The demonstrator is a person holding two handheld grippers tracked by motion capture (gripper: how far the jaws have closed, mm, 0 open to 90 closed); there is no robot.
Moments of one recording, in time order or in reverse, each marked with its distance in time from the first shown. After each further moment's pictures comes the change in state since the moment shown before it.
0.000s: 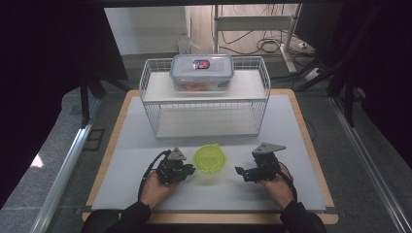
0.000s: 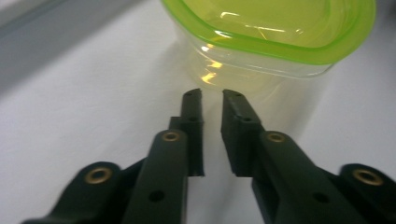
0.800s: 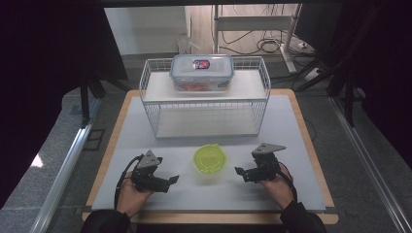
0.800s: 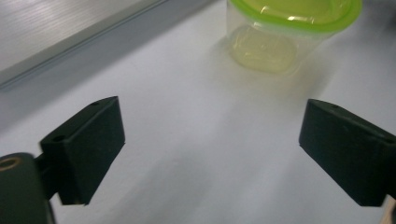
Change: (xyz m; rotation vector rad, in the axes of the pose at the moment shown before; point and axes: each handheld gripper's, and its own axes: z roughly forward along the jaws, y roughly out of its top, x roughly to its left) left arm 0.017 -0.041 -0.049 -0.110 0.086 -0.016; right arm 0.001 0.000 0.000 0.002 0.010 0.001
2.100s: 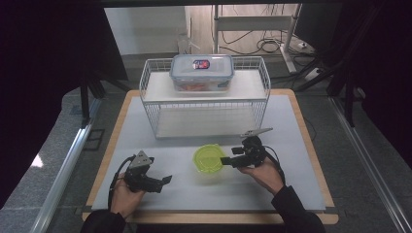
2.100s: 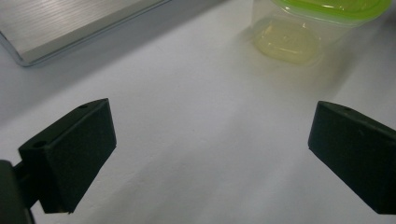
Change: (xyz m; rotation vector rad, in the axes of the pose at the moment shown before) left arm 0.014 -0.012 -0.008 -0.018 0.010 -0.051; right arm 0.002 0.051 0.027 0.058 0.274 0.138
